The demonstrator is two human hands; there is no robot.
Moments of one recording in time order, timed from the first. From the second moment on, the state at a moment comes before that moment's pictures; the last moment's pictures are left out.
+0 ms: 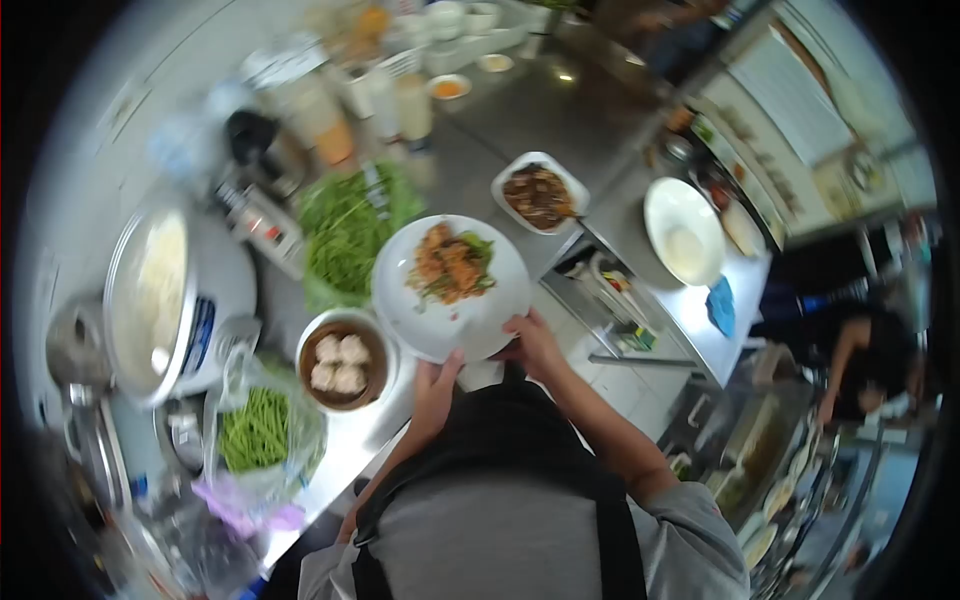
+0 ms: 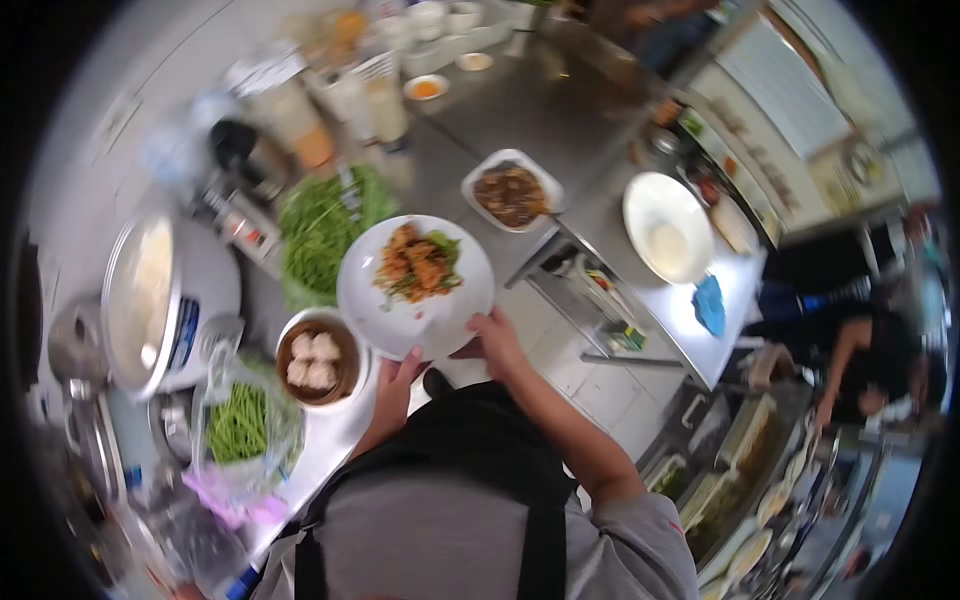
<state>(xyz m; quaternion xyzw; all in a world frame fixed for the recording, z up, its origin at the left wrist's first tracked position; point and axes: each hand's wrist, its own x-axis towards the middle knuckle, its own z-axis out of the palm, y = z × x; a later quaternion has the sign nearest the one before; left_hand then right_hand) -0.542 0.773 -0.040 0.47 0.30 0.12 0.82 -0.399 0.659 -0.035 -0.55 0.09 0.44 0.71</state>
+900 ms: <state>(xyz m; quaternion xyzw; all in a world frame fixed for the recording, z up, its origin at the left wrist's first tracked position) 0.046 0.641 0.072 0.82 0.07 -0.13 0.55 -0.034 0.328 0.018 -0.90 -0.25 -0.13 0.34</state>
